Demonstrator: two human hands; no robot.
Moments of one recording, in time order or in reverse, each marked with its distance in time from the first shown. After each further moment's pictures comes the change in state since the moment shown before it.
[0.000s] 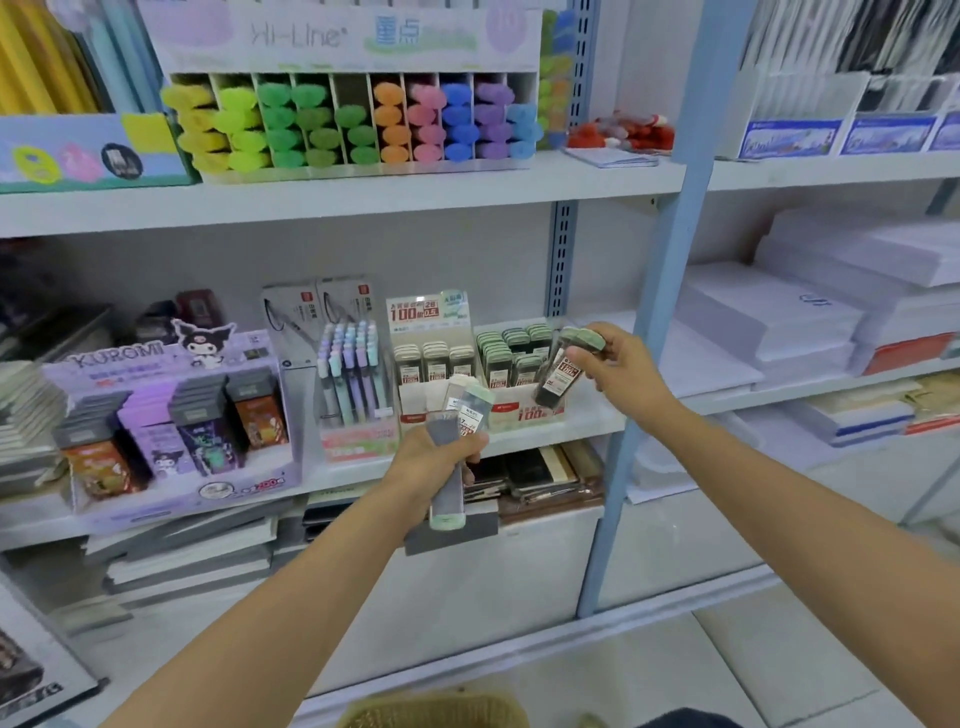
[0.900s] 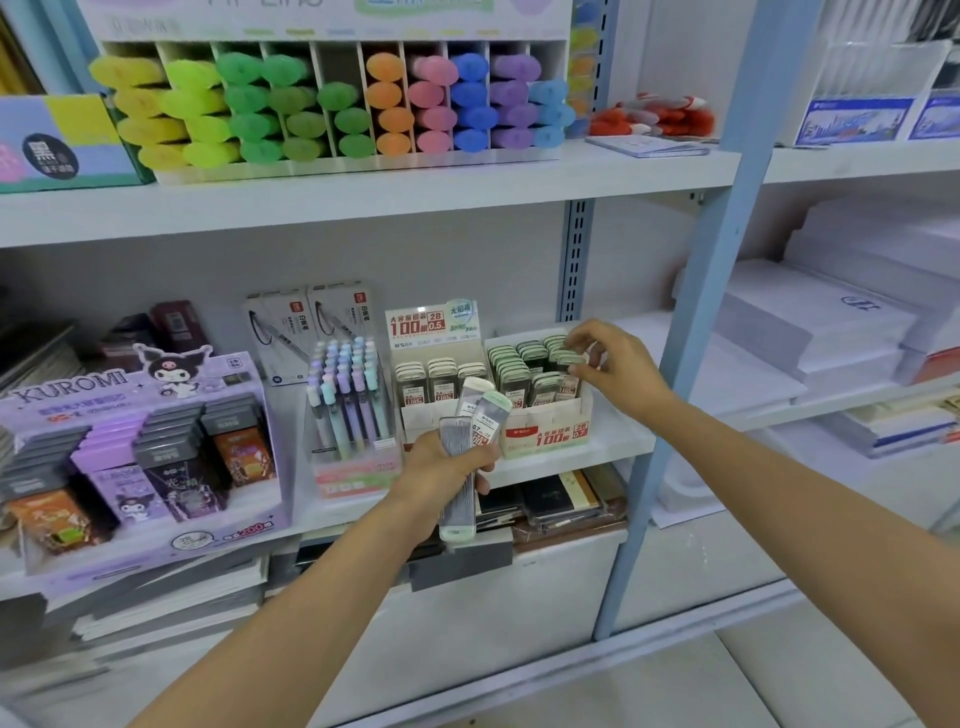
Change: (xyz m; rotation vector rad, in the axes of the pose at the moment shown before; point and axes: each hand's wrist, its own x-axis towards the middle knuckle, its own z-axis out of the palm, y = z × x) left_hand 0.055 -0.001 -0.006 0.063 -0.039 0.030; right_hand 0.064 0.049 0.018 -0.430 -0.053 -0.154
